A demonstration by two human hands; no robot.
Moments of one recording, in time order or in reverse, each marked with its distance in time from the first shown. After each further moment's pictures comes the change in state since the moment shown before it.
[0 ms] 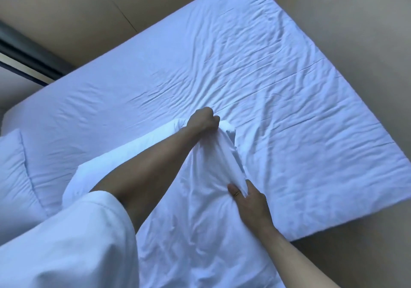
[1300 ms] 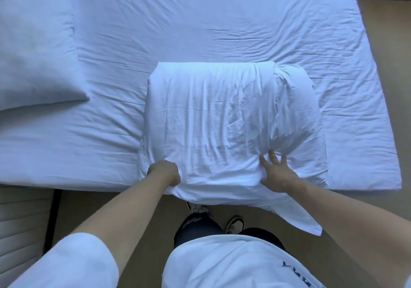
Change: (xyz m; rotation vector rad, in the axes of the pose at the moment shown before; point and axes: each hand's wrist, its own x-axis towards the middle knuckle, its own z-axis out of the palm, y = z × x) left_hand -0.373 -0.463 0.176 0.080 -0.537 -0.261; right_hand -0.156 0.031 0.169 -1.523 -0.385 -0.055
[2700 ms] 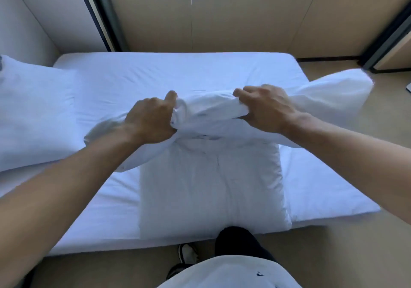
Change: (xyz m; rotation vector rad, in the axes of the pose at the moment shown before) left_hand -0.179 -0.008 -0.218 0.038 1.289 0.528; right_hand -0.155 -0.040 -0.255 -0.264 1.201 -0.565
